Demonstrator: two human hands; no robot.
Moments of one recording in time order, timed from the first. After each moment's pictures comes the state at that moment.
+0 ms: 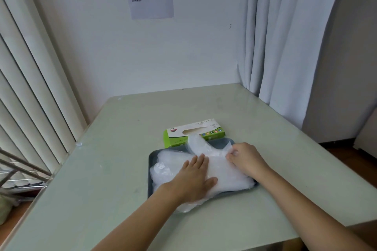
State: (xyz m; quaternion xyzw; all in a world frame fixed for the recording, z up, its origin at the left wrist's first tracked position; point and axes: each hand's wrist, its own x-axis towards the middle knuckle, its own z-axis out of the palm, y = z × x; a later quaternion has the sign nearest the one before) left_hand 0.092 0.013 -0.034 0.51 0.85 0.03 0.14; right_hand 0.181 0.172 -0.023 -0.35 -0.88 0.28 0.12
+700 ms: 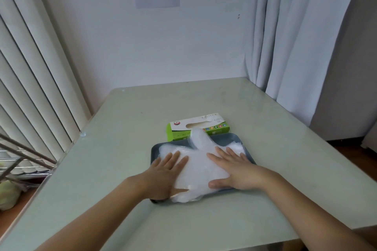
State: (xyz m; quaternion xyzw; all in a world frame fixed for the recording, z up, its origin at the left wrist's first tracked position) left_hand 0.051 -0.051 -0.027 0.52 0.83 -0.12 0.17; right_hand 0.187 0.154 -0.034 -0.11 -0.97 0.16 -0.15
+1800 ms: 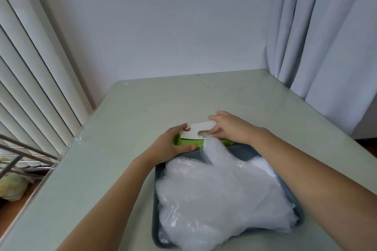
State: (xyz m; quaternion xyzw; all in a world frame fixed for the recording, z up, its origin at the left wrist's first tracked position) left_hand -0.069 0.013 -0.041 0.36 0.84 0.35 0.18; right_hand 0.027 0.229 -0.015 -0.03 -0.99 0.13 -0.02
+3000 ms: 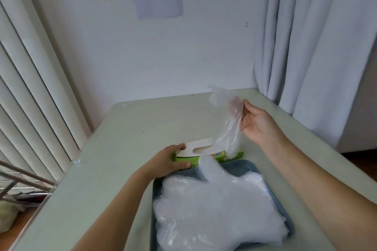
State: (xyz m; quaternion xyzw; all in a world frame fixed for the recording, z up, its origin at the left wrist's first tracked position) left_hand -0.074 0.016 -0.033 0.39 0.85 0.30 0.20; right_hand 0.072 0.238 0.049 -0.07 -0.31 0.92 0.25
